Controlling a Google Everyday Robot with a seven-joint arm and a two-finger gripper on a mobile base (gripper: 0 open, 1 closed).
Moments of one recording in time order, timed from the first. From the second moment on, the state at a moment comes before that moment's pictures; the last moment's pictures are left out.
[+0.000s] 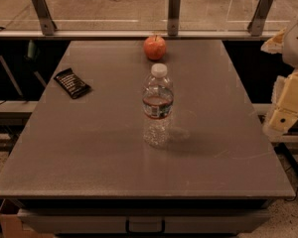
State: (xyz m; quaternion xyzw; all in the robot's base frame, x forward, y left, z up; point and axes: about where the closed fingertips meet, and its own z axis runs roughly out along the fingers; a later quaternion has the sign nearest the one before) arm 0.438 -0.217 0.977 -0.60 0.78 -0.04 0.16
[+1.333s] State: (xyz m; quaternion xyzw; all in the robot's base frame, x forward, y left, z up) arm 0.469 -0.134 0.938 -0.63 0.72 0.12 0.26
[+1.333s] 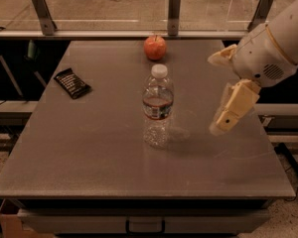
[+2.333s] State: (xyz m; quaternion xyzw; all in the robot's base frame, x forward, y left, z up) arm 0.454 -0.040 0.917 -0.59 0.66 0.32 0.34
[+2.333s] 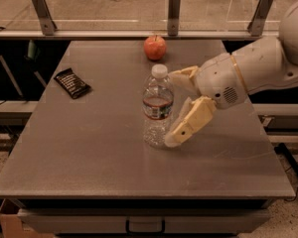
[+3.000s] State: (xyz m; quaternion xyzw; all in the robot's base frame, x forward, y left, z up) arm 0.439 0.006 0.910 -0.57 0.62 0.39 0.36
